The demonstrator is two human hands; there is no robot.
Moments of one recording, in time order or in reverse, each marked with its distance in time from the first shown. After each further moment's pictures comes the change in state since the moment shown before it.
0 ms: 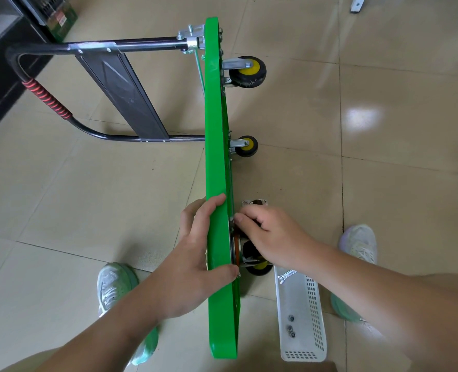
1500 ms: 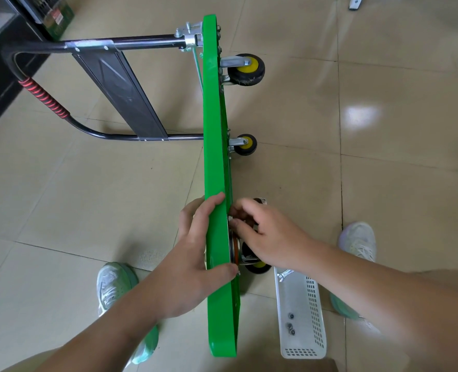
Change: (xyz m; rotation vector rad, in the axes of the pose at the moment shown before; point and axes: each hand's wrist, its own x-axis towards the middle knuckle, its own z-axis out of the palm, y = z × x) left_hand -0.001 -0.002 0.000 -0.012 -0.009 -0.008; right_hand -0.001 -0.003 0.002 0.002 -0.057 -0.050
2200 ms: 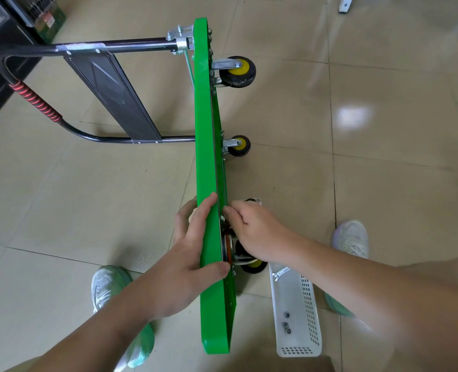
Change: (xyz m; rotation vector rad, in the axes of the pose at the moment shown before) left_hand 0.001 -0.003 -0.001 -0.004 -0.070 -0.035; right_hand 0.011 -0.002 0.009 -0.124 0.037 0.106
